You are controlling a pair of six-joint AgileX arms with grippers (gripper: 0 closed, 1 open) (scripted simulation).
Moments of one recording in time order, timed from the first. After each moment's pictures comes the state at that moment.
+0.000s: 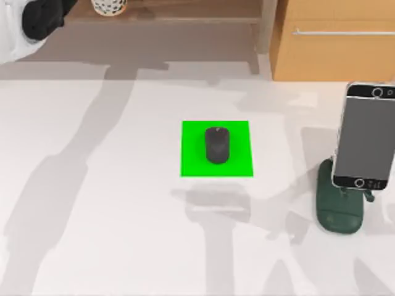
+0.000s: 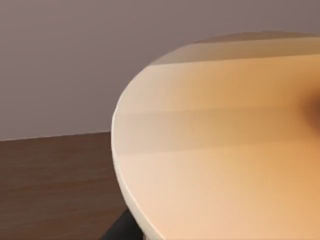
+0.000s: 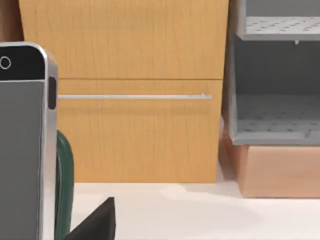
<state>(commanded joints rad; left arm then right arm) -0.30 1.81 1.37 0.25 -0.14 0.00 0.00 0.00 0.00 0.00 0.00 0.00</state>
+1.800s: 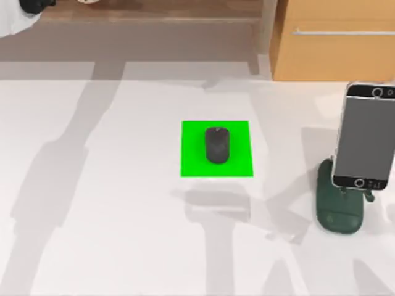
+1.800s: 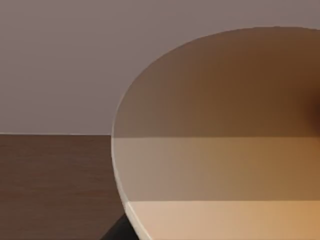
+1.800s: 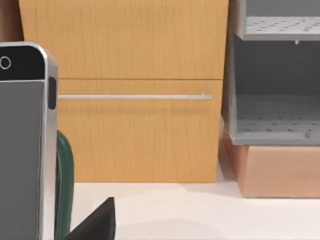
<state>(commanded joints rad) -0.23 1.95 1.55 0.20 -0.19 -0.04 0.00 0.00 0.00 0.00 0.00 0.00</state>
